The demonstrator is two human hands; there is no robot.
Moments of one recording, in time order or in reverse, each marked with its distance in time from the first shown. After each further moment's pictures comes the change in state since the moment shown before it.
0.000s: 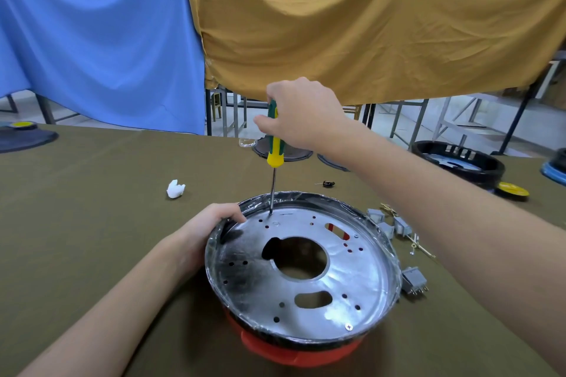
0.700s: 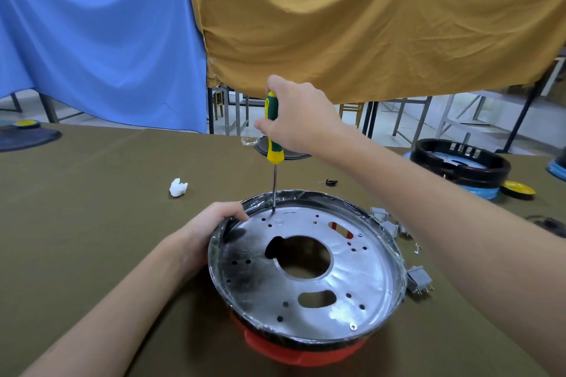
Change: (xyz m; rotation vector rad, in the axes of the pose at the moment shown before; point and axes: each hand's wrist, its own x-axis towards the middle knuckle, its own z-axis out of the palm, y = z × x) left_hand 0.007 0.005 0.005 0.161 0.132 -0.035; right_hand -0.004 -0.007 0.009 0.211 -0.005 0.064
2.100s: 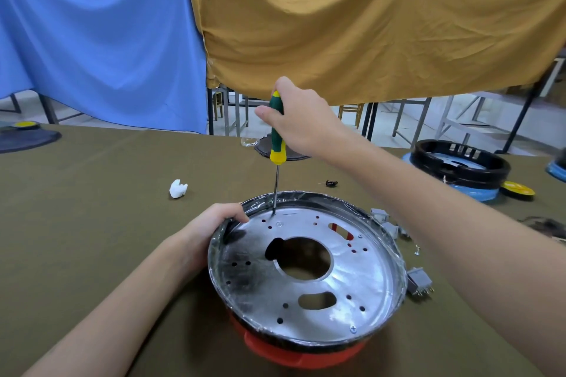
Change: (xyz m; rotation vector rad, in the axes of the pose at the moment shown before) left_hand -0.004 -0.015 -0.012 0.002 -0.104 0.073; right_hand -0.005 0.004 -0.002 0.233 -0.064 0.085
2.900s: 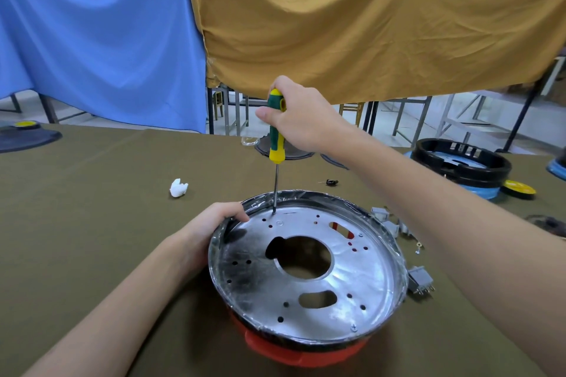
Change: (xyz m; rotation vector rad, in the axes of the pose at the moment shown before) left_hand 0.008 0.005 0.004 -0.172 0.021 -0.076; right_hand 0.003 0.003 -0.002 0.110 -0.060 0.004
